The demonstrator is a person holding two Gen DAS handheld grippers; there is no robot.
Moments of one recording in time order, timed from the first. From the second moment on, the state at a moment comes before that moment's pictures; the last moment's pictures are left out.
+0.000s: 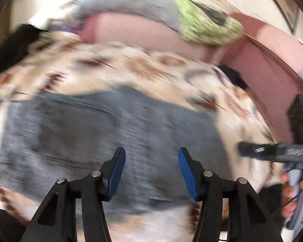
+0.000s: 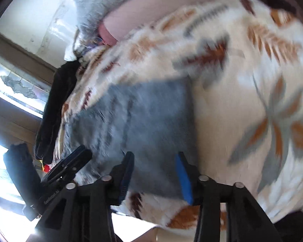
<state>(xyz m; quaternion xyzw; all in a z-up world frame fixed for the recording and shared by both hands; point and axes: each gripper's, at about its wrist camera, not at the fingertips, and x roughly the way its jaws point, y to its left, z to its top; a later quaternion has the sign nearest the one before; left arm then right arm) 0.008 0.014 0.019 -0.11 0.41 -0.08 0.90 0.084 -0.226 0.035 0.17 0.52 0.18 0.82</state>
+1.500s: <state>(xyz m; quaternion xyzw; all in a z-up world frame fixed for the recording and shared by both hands) 0.018 0.134 -0.034 -0.14 0.44 0.10 0.88 0.237 0.009 -0.018 -0.14 0.55 0.19 0.80</state>
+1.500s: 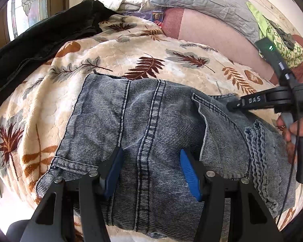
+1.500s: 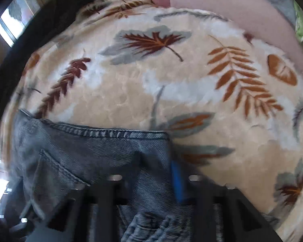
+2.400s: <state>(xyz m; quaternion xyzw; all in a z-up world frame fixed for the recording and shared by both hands) -0.078 0.230 -0.025 -0.48 0.36 0.11 0.79 0.149 -0.013 -0.012 0.08 0.61 0.30 0.73</state>
